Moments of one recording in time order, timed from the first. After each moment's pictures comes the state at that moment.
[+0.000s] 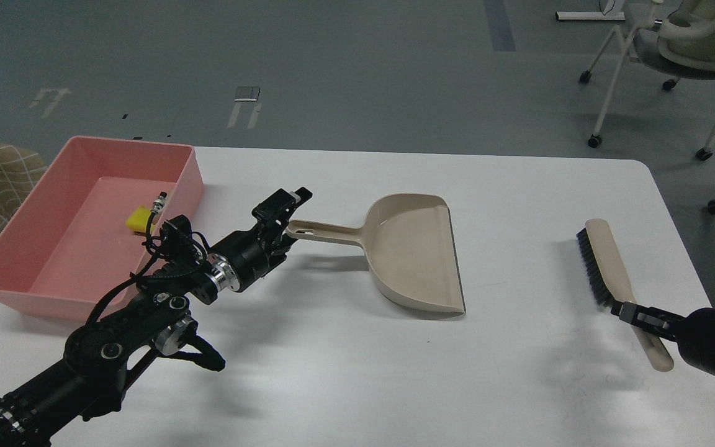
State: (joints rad) left arm -0.38 0.31 -0.81 -1.08 0.98 -0.13 -0.27; right arm -0.02 -0.82 1.17 1.59 -1.56 0.49 -0.17
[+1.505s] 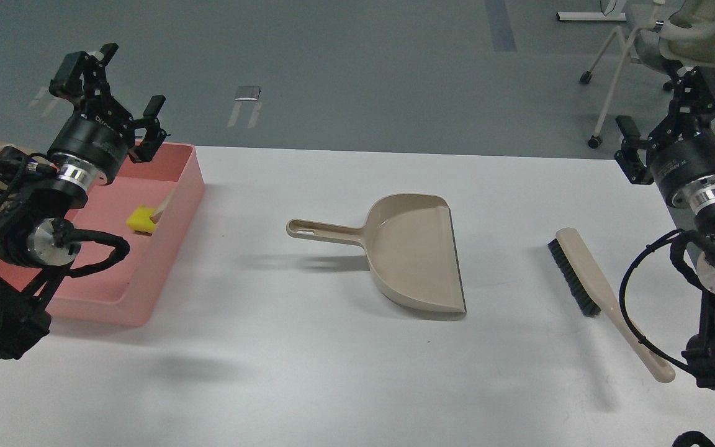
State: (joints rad) left arm -0.45 0.50 -1.16 -1.07 0.35 -0.19 -0.29; right arm 0.40 -0.05 1.75 1.29 -1.01 0.25 -0.17
